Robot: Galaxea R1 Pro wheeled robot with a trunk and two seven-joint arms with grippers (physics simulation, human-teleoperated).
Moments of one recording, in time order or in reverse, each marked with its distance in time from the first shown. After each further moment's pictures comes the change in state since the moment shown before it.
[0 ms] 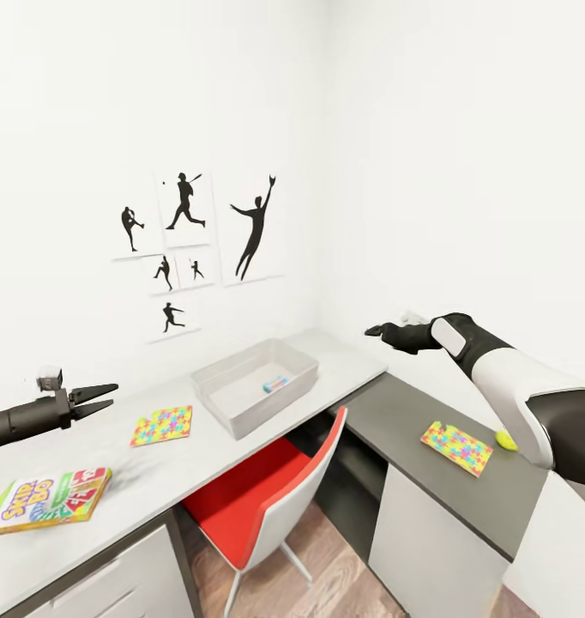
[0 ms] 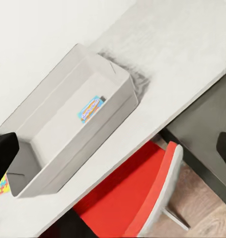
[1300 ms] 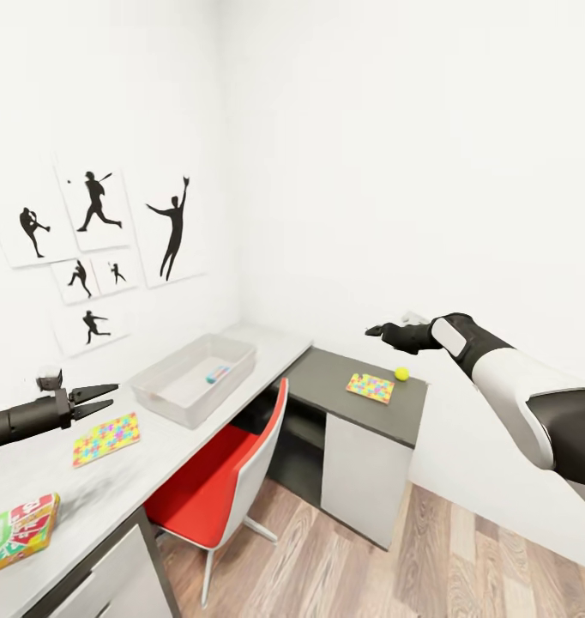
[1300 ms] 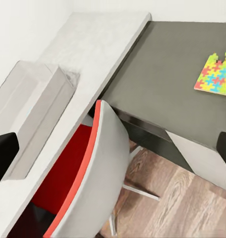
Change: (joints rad) left arm 0.000 0.000 0.000 0.000 0.000 0.000 0.000; right arm 0.000 -0.002 0.000 0.000 0.000 0.000 0.000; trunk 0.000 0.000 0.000
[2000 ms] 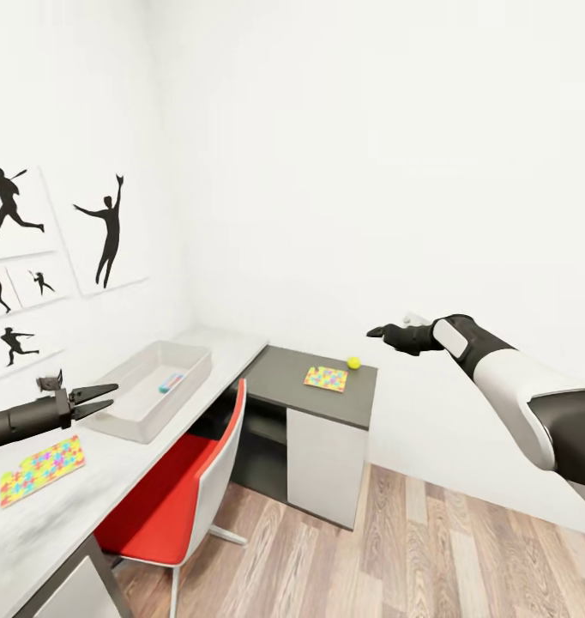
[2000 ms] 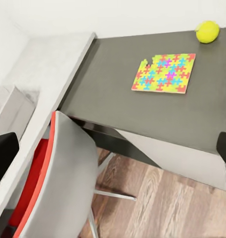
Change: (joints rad) left arm 0.001 0.000 0.000 0.000 0.001 -0.002 0.000; right arm 0.004 -0.006 0.000 0.002 0.001 0.000 -0.001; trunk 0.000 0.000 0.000
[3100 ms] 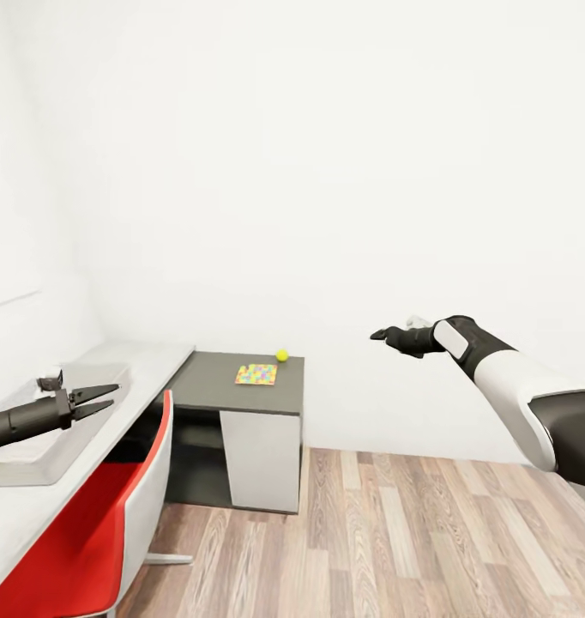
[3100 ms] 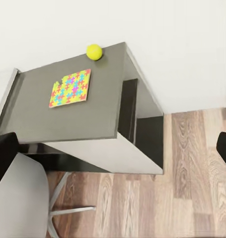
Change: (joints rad) left arm 0.001 -0.001 0.000 0.000 0.000 0.000 0.000; right arm 0.003 -0.002 0.000 0.002 -0.002 0.000 -0.049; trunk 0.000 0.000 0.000
